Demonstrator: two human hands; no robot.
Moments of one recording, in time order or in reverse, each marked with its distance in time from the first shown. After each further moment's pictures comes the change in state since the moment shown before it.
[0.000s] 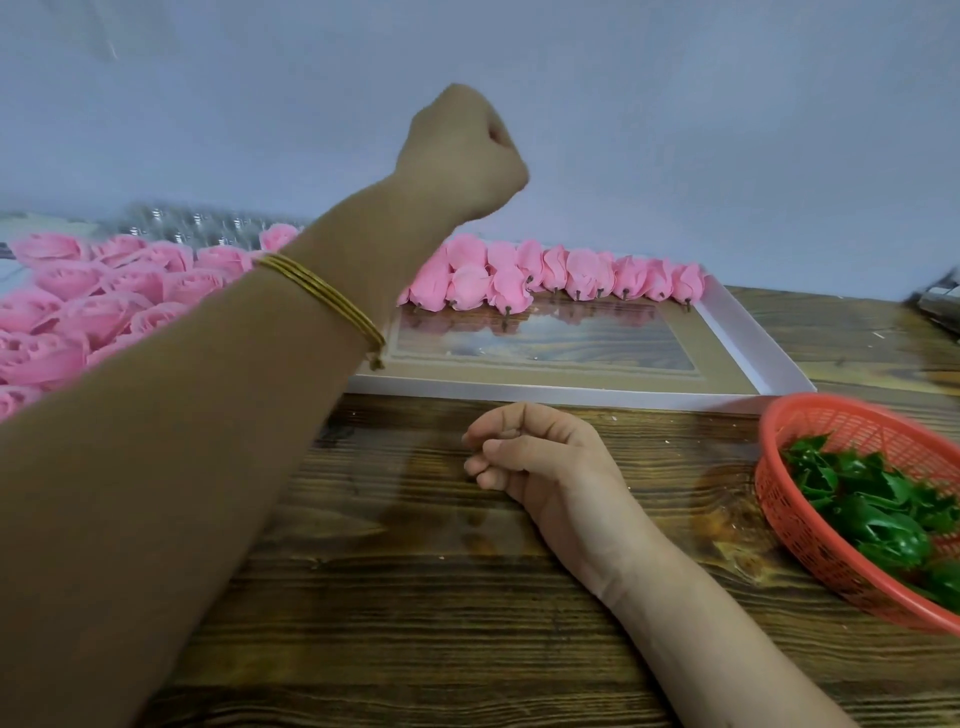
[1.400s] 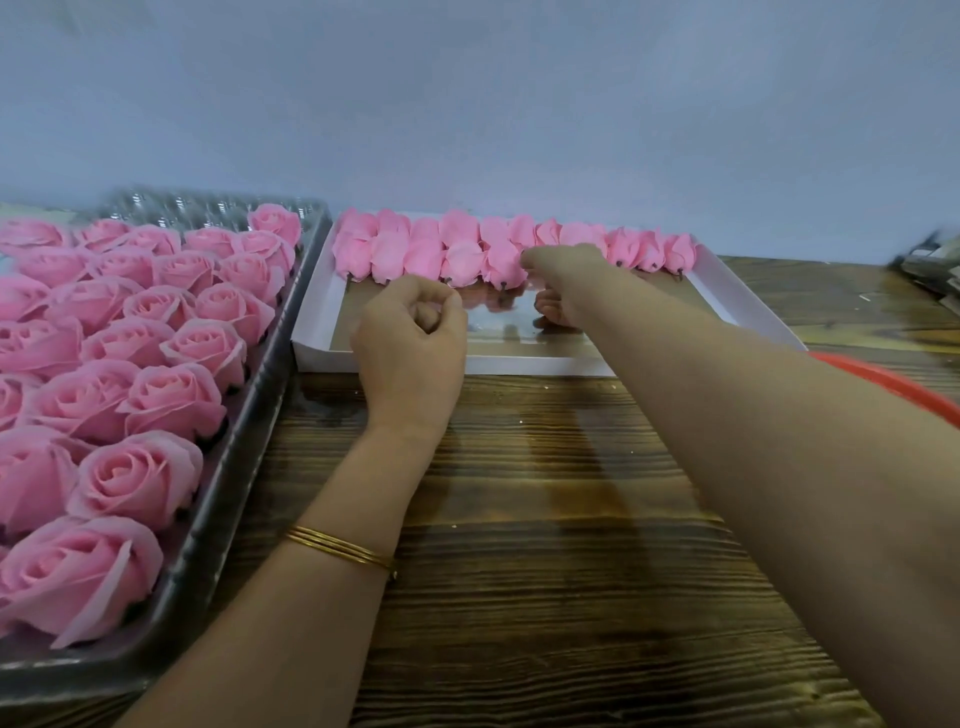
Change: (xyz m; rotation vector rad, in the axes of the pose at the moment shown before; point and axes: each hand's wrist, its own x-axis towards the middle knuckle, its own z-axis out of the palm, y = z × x) left_hand -0.119 -0.073 0.054 -0.325 0.388 -0.060; right_hand 0.167 -0.064 -0.042 -0.560 0.600 0.211
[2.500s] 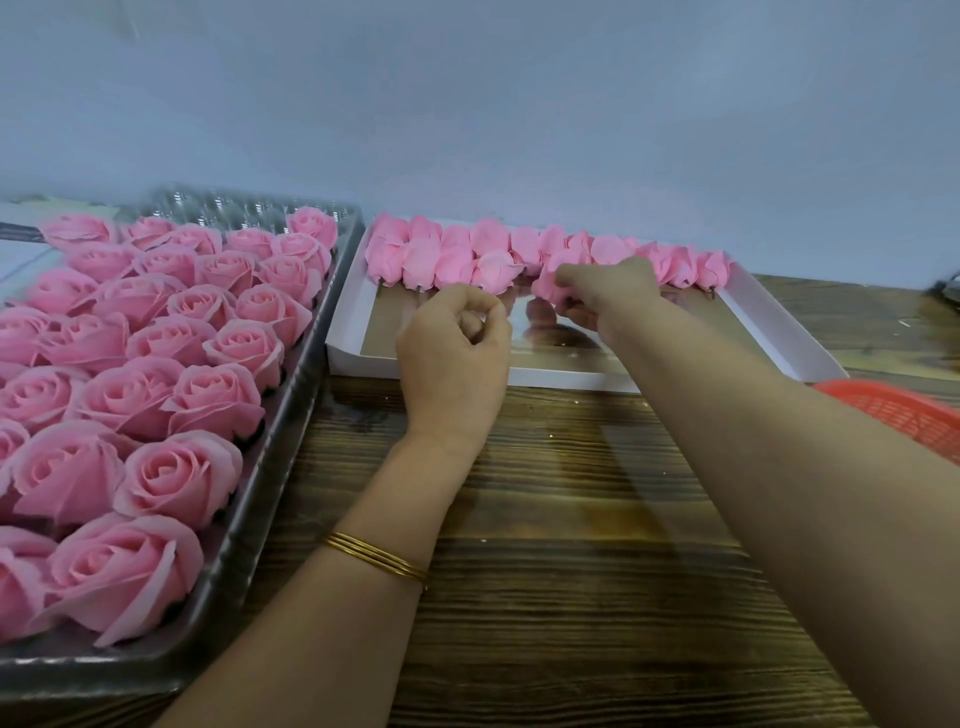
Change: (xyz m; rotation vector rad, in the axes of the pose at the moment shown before) left_hand 0.001 0.002 0.002 -0.005 -0.031 -0.020; right_hand -0.011 0.008 -0.003 0.162 0.136 -0.146
